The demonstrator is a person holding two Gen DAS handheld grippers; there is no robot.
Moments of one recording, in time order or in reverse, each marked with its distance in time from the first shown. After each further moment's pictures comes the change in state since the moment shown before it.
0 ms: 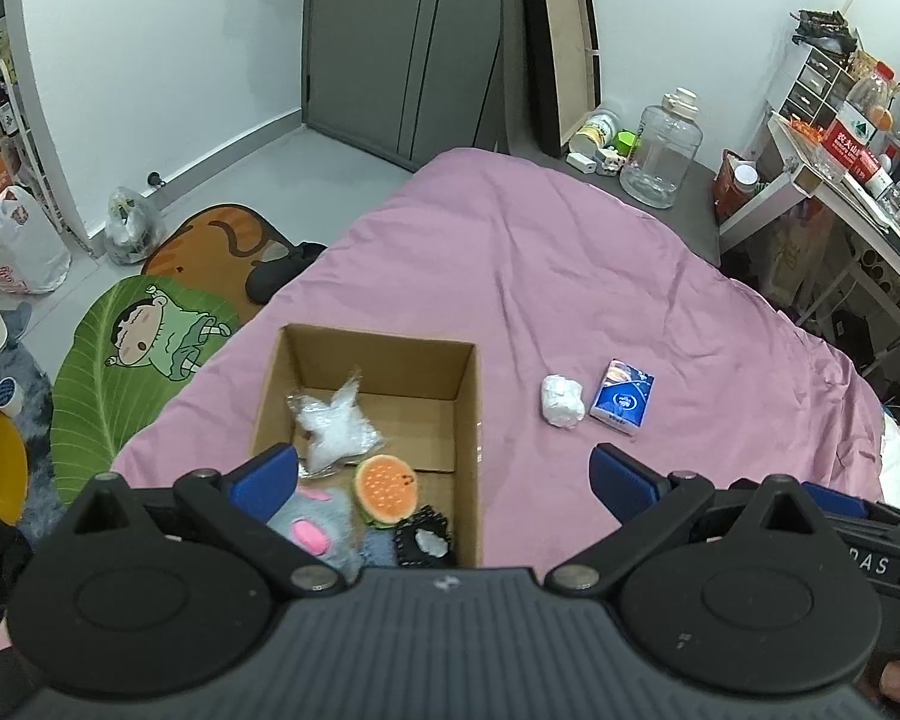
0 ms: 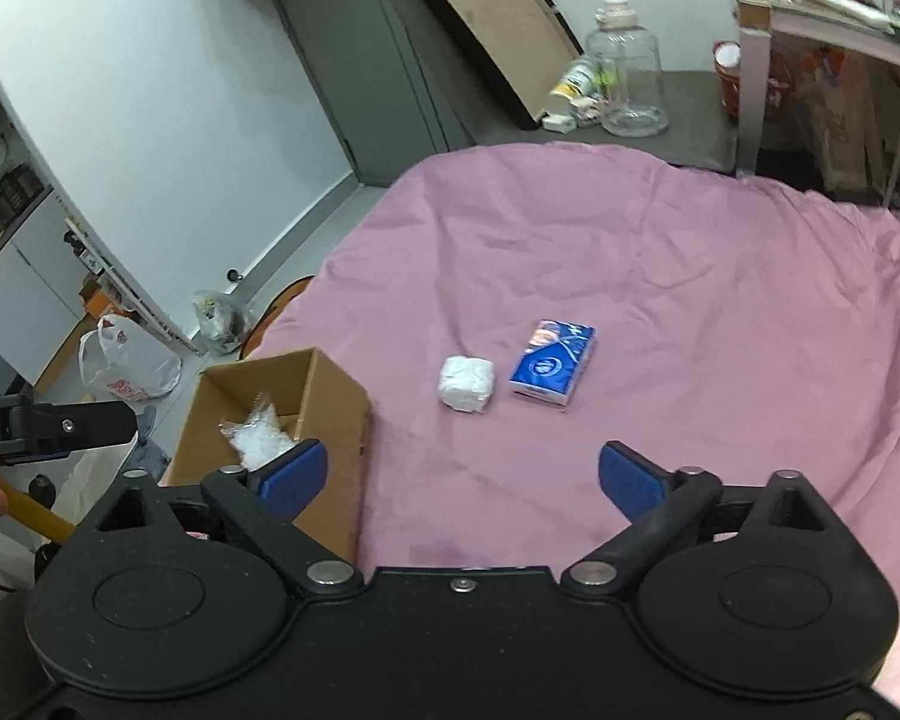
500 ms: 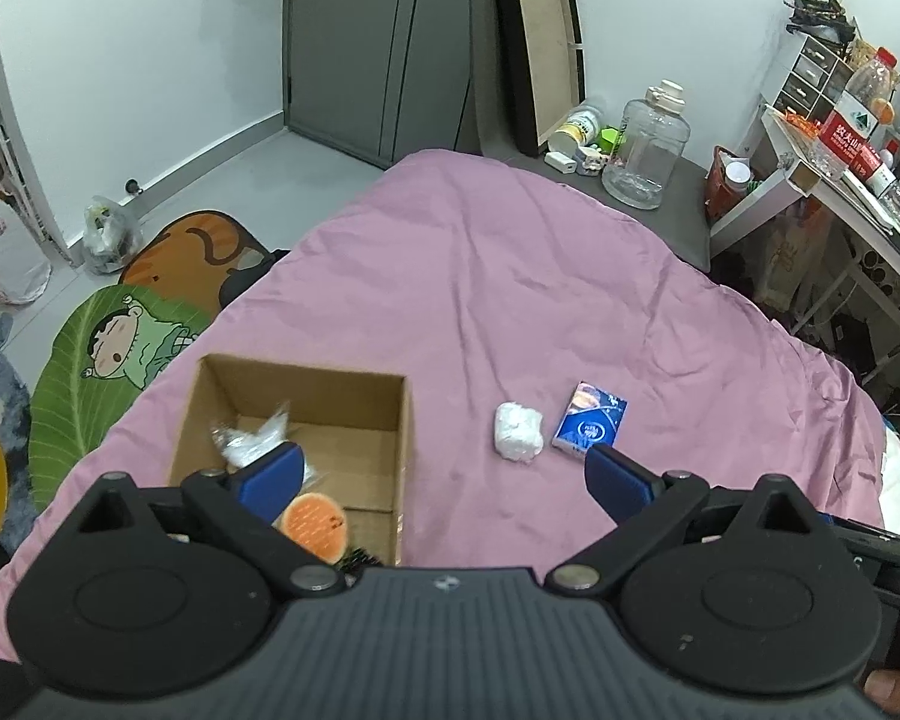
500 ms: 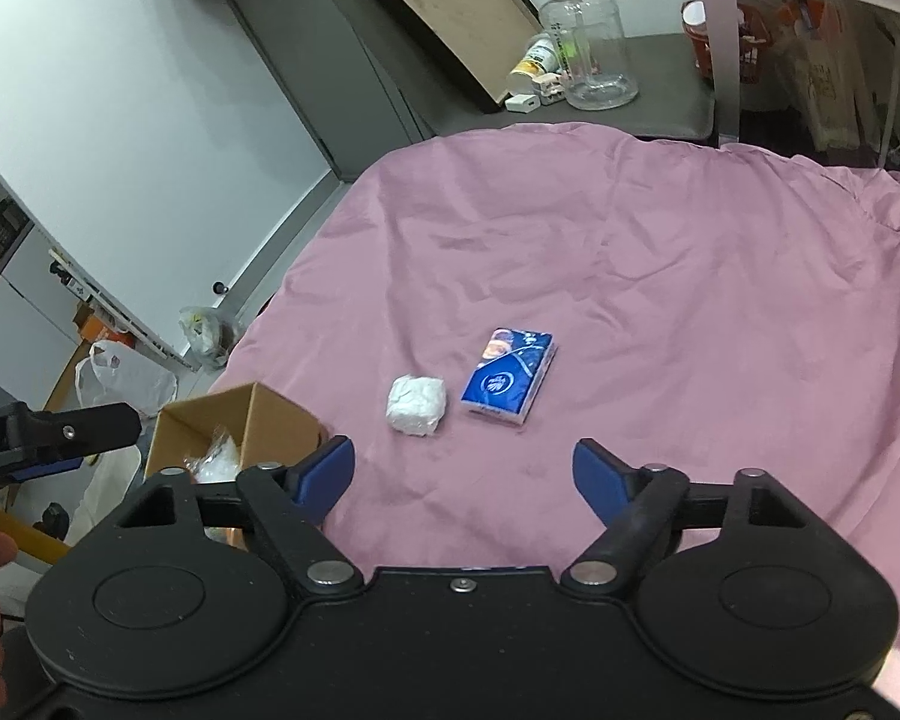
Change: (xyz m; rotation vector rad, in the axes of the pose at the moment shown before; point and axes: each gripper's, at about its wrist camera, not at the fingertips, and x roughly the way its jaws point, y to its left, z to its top) left arm 0.039 -0.050 0.019 0.009 -0.001 0.002; right arm 0.029 -0.049 0.023 0.075 0.034 0.023
